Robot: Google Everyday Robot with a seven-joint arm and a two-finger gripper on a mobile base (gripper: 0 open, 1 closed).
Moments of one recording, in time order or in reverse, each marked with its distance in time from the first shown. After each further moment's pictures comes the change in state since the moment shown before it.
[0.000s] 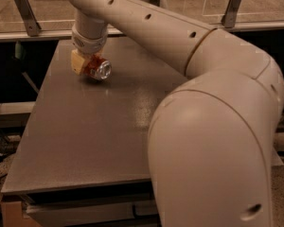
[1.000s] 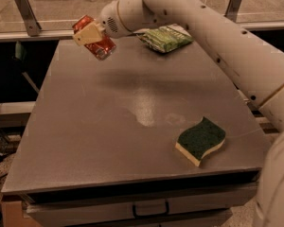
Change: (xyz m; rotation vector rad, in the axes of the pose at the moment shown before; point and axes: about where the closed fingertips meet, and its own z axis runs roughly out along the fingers) arm -0.017 -0.024 -0.108 -0.153 -0.677 -0.053
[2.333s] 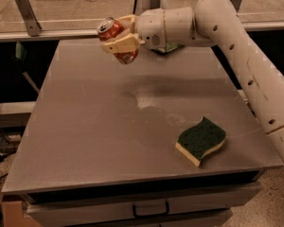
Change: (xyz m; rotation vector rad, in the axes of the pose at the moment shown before) arm 0.025 0.006 -0.076 -0.221 -0.316 -0.319
